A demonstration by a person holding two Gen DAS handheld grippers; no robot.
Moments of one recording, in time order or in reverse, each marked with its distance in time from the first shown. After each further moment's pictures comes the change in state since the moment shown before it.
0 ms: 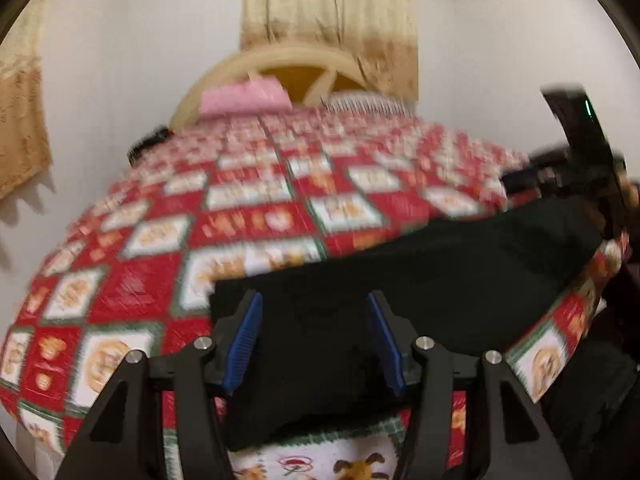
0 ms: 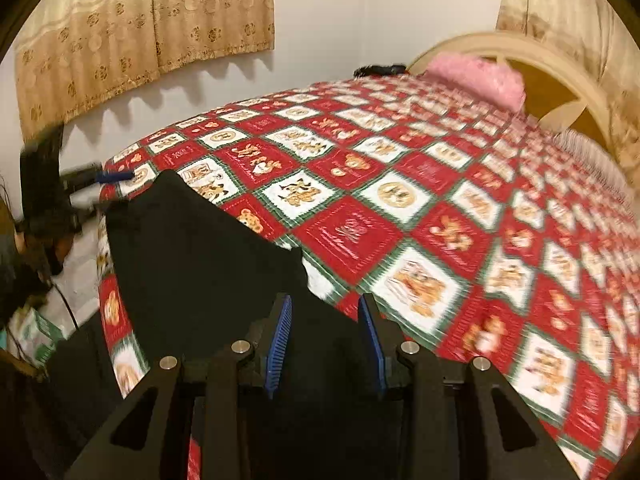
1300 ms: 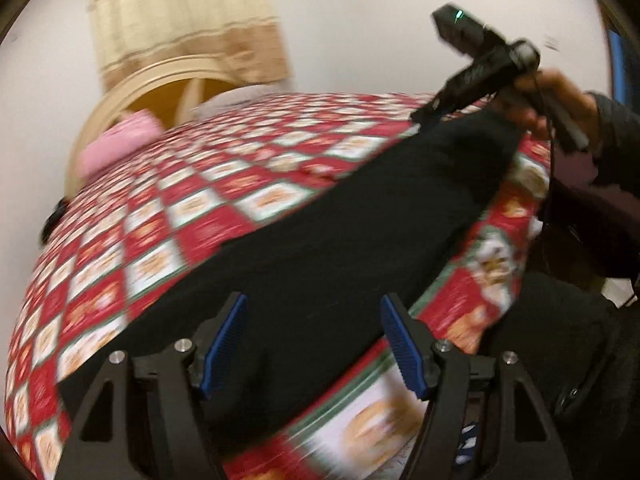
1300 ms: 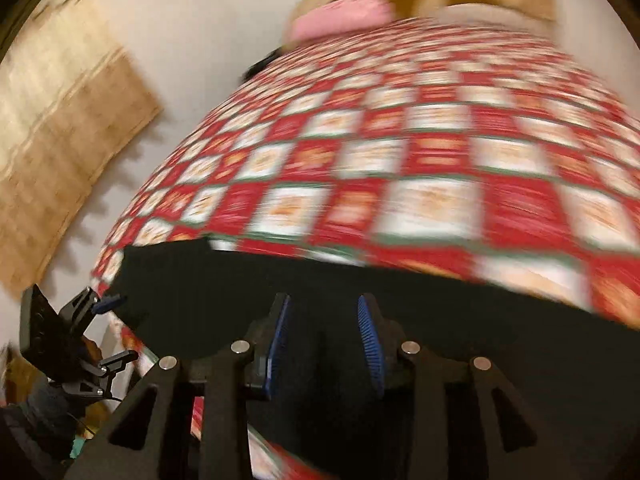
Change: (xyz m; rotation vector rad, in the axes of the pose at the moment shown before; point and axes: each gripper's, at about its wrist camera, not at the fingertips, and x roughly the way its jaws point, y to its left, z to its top) left arm 0.013 -0.189 0.030 0.405 0.019 -0.260; right arm -0.134 -0.122 -0.121 0.598 -0.009 -0.092
